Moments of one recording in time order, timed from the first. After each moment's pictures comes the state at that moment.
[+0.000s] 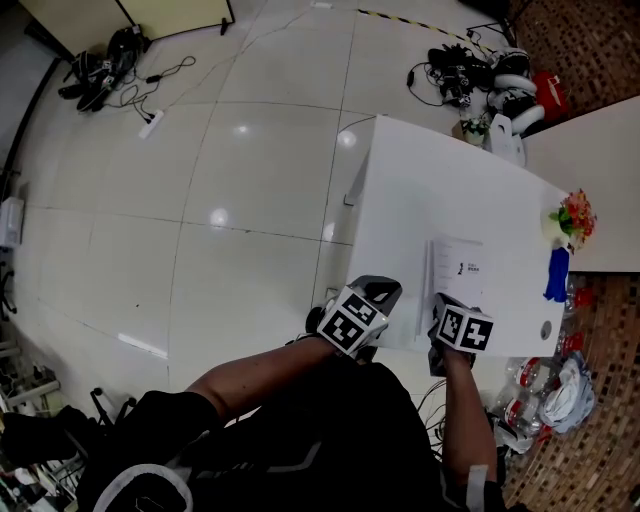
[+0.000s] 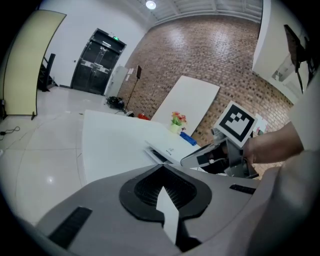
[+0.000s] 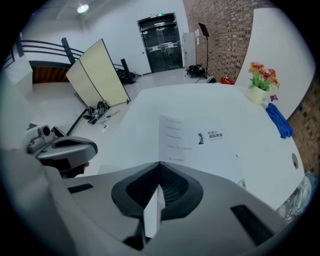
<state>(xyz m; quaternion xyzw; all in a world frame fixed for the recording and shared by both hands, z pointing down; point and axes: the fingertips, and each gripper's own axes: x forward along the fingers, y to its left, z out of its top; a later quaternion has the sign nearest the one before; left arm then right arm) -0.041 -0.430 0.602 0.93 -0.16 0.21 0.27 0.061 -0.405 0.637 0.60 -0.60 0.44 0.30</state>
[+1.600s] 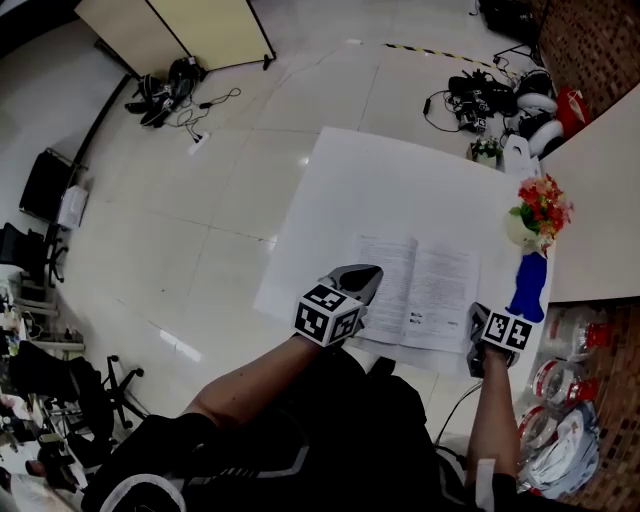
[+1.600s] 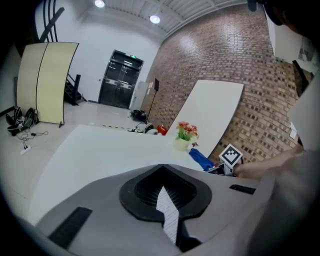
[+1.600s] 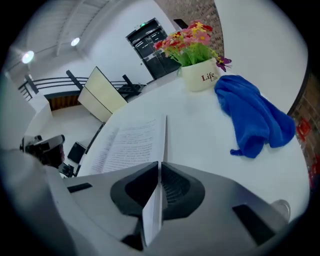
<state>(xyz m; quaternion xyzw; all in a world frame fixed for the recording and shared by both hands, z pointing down) 0.174 -0.404 0.545 0.89 -0.34 0.18 0.26 0.425 -0.357 0.683 0.54 -0.66 0.49 0.20</state>
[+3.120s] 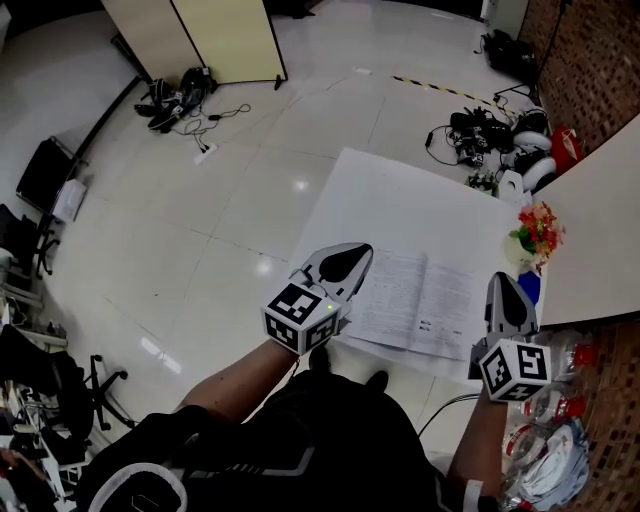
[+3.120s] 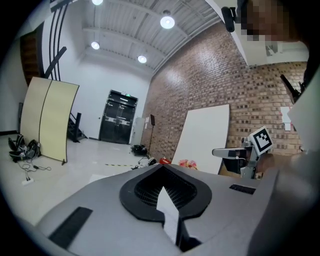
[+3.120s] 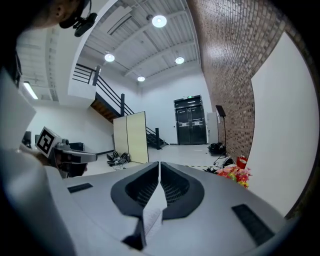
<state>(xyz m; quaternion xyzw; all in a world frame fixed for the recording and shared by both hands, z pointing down) 0.092 -0.397 0.390 0.91 -0.39 0.05 0.10 0.313 -0.371 0.365 0.60 -0.79 0.07 0.07</state>
